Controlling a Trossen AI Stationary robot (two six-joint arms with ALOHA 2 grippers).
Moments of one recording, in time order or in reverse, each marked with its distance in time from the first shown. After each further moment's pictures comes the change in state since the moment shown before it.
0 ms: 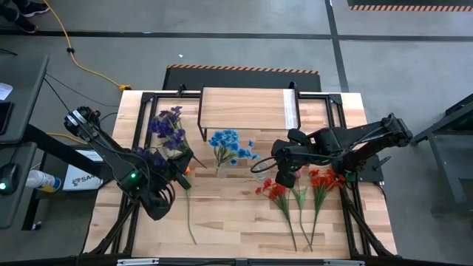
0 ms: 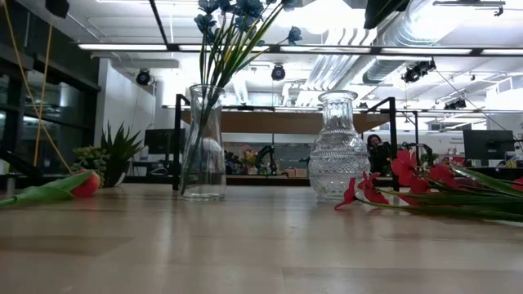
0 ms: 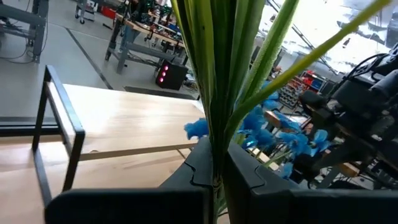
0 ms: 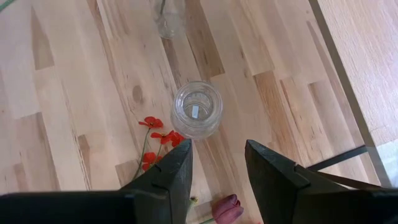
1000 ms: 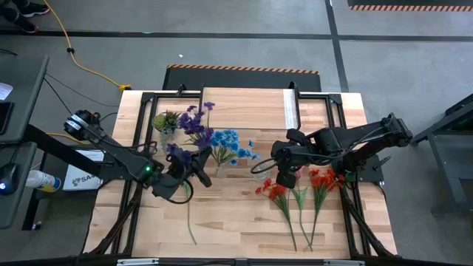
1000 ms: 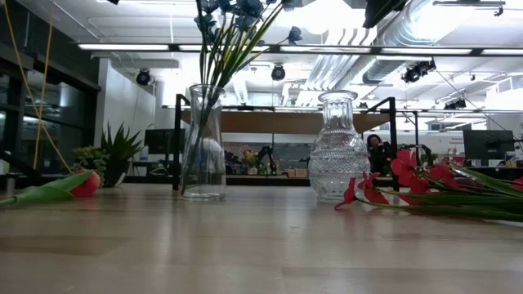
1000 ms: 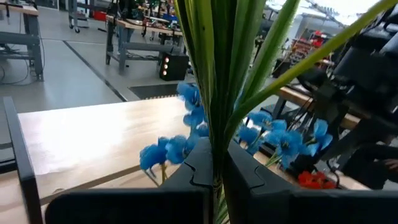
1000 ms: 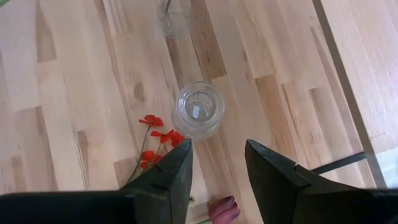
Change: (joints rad) left arm 0.192 0.056 0.000 0.691 0.220 0.841; right arm 0.001 0.000 0.000 0.006 -0.006 -0.043
